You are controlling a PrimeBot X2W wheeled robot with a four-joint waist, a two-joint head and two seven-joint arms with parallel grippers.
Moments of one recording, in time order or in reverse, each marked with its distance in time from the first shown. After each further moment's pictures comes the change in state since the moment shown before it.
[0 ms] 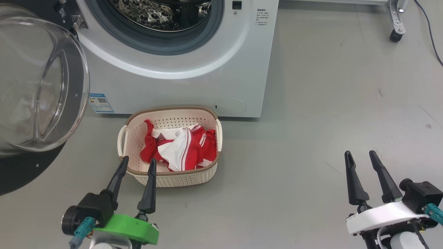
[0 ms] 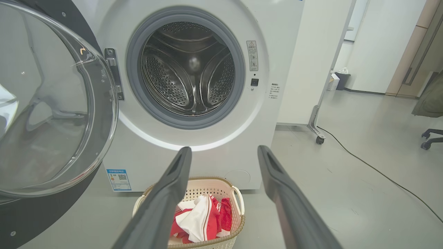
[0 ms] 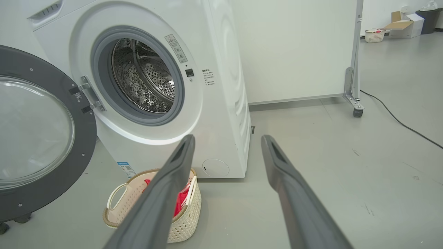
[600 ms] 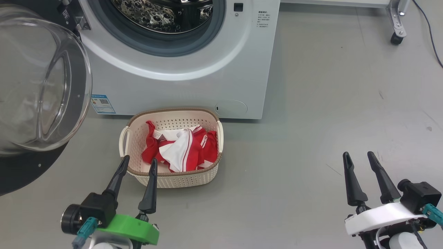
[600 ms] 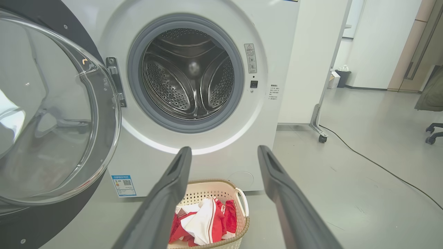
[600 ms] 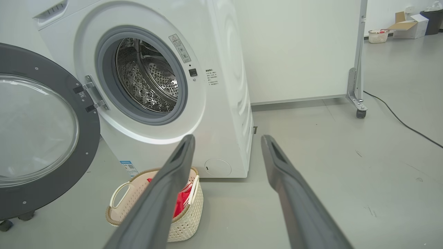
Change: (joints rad) left arm 0.000 0.001 0.001 -0.005 0.039 0.000 0.000; right arm 0.000 -0.001 0.008 0.004 0.000 0.000 0.000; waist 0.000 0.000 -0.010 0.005
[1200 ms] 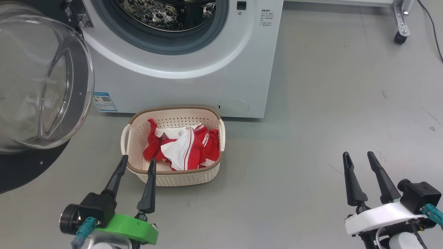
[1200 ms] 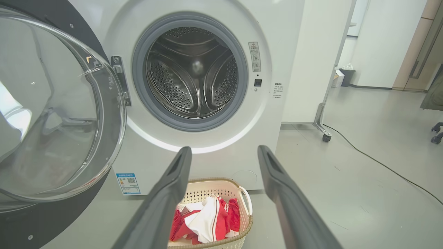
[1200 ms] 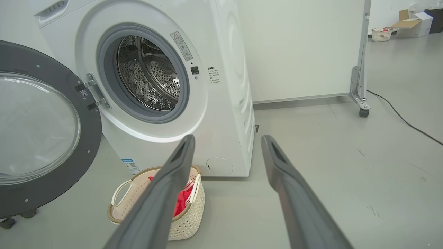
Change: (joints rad) left arm 0.000 0.000 0.006 0.001 0.006 0.000 0.000; right arm 0.000 0.000 0.001 0.000 0.000 0.000 0.000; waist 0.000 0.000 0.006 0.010
